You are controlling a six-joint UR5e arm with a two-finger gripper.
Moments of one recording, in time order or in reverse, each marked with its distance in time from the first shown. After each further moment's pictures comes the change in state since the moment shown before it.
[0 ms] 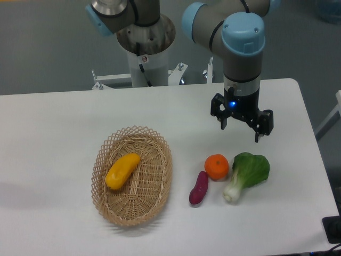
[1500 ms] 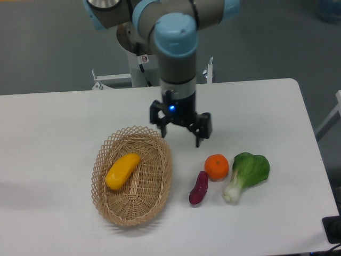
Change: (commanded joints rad) arm -0.319 0.019 -0.094 0.075 -0.046 -0.584
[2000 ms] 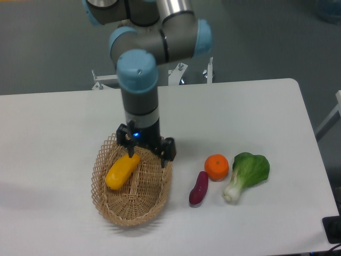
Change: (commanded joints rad) arm -0.101 -0.117 -0.032 0.031 0.014 0.136
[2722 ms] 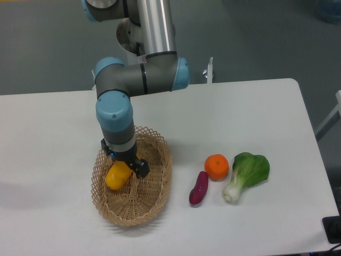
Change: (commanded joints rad) arm -0.064 -0.098 -0.031 0.002 0.037 0.052
